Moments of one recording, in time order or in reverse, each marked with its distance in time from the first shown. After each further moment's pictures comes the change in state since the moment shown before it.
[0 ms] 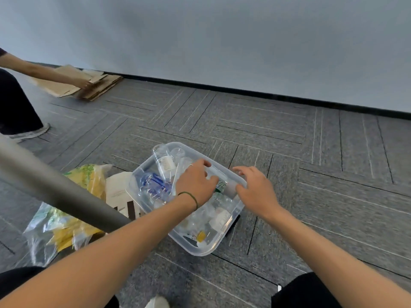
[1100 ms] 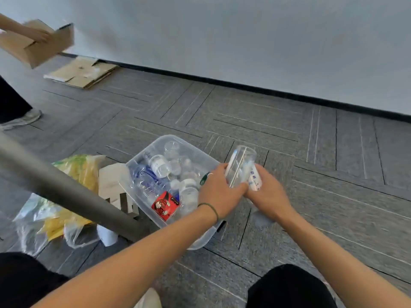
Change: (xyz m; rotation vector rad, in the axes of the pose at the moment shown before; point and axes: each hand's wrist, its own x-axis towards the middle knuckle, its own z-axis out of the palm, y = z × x) left_hand -0.029 0.039 0.059 -0.311 -0.078 0.018; right_hand -0.025 0.031 -0.032 0.168 -0.031 0.162
